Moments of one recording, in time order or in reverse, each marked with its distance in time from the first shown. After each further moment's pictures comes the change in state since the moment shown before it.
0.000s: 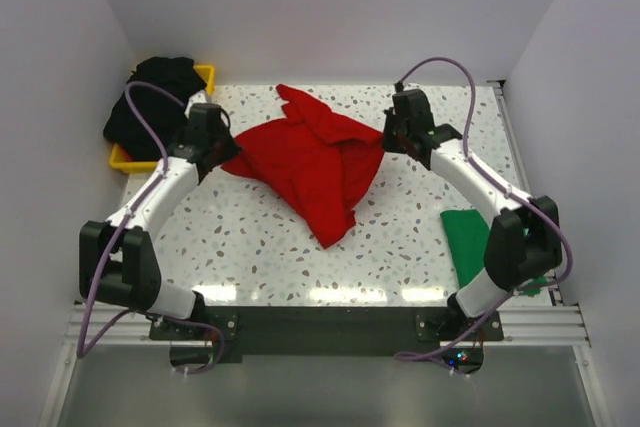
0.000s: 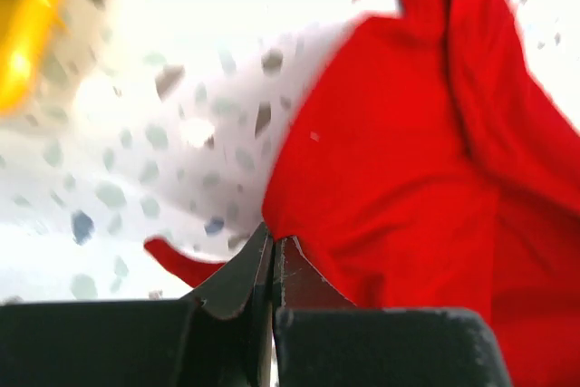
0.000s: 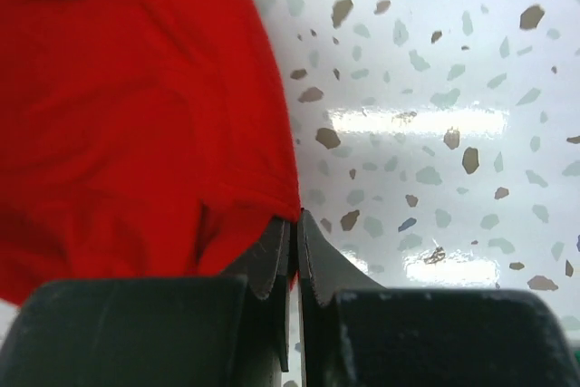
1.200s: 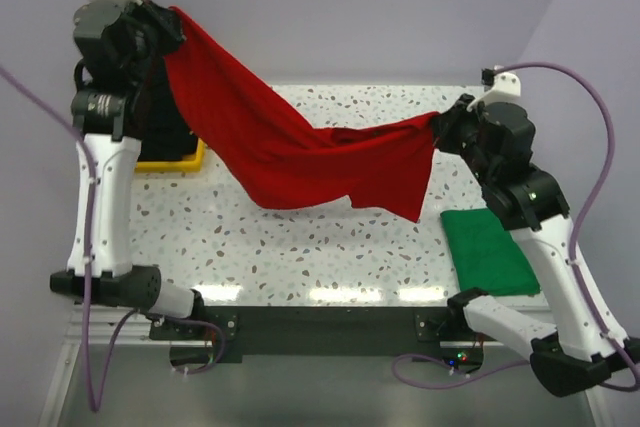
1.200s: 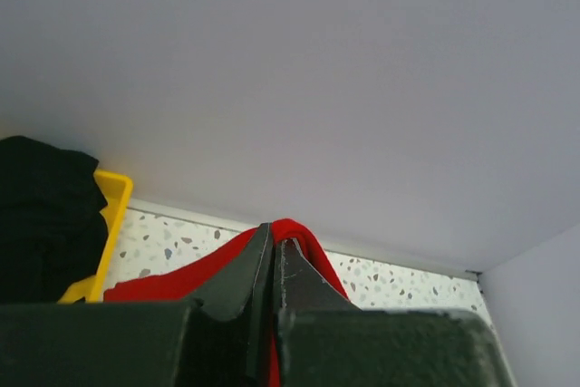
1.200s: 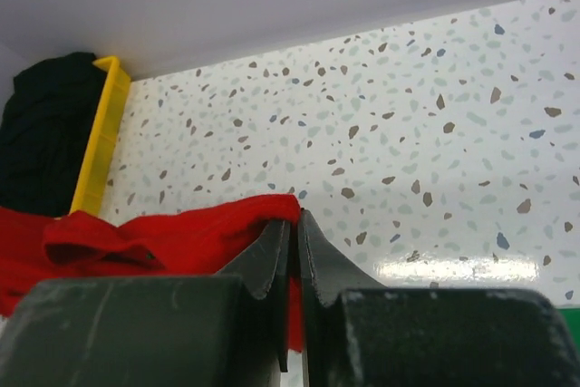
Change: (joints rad) left arm 0.141 -0.050 0.893 -0.183 0.073 0.198; right arm 0.001 -0.656 0.053 -0.193 0.079 0.033
